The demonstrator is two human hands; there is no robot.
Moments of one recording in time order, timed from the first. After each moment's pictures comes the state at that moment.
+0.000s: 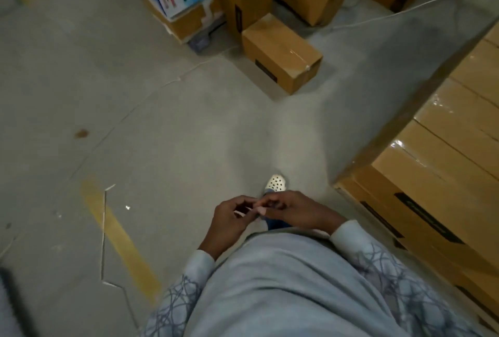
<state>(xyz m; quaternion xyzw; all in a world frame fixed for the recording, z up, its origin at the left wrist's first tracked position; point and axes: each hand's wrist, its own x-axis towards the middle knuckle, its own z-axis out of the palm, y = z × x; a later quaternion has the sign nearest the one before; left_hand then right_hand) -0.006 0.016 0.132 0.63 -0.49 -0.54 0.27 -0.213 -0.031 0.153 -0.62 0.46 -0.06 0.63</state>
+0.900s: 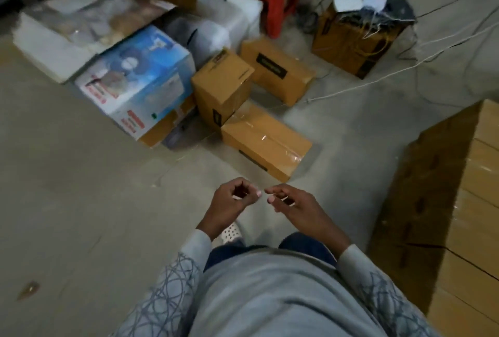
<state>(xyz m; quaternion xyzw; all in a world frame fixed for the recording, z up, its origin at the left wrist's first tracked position) 0.069 -0.660 0.174 0.51 -0.55 -0.61 0.26 -0.138 -0.604 0.190 -0.54 0.64 -0.25 0.49</state>
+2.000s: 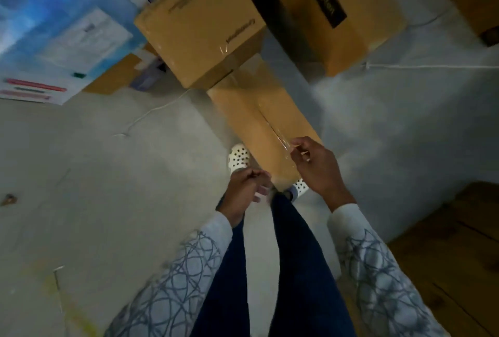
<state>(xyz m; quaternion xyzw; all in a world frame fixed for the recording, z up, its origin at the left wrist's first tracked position) -0.180 -1.000 -0.074 0.72 -0.13 -0.67 0.14 -0.357 -1.053 -0.083 -0.51 0.69 -0.07 0.50</state>
